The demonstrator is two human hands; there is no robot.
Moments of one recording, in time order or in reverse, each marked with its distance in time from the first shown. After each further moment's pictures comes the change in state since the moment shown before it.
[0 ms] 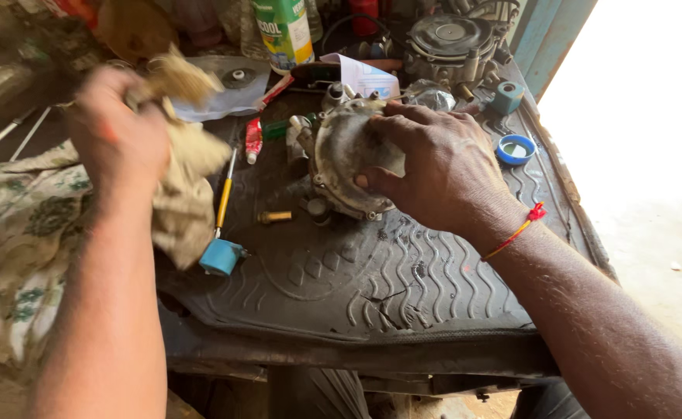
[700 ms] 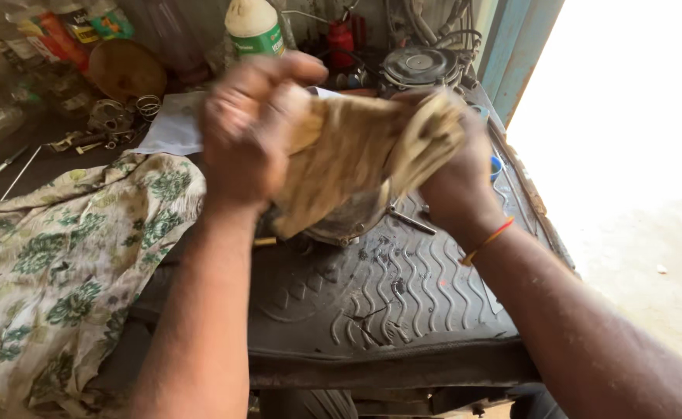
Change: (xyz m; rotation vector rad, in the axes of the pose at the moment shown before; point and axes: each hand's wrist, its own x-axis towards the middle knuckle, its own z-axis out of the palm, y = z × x) left_hand 0.004 0.172 0.043 -1.417 -0.416 0.038; right_hand 0.001 0.057 0.023 1.366 0.352 0.285
